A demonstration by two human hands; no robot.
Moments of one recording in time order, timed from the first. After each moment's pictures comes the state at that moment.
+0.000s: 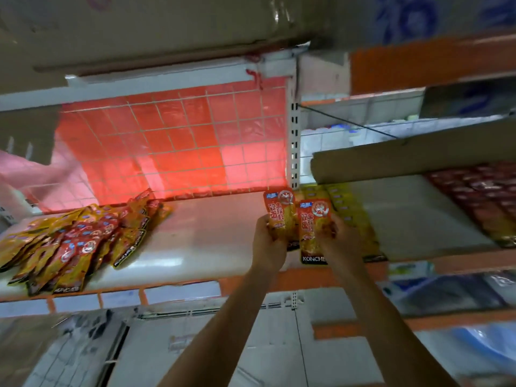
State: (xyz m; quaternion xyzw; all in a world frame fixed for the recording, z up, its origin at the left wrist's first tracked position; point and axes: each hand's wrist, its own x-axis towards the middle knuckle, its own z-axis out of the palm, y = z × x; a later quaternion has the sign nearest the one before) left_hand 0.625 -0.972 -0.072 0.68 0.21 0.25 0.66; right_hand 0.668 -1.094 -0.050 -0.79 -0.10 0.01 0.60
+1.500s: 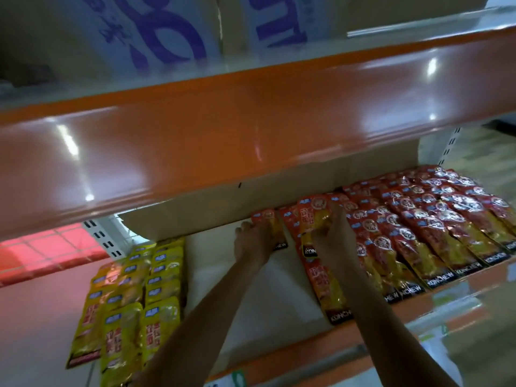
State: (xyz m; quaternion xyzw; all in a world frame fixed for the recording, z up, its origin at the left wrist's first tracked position) left_hand 0.980 -1.210 -0.090 0.98 0.15 0.00 0.13; right_hand 0.974 -1.374 -0.051 -0.84 -0.01 -0.02 0.55
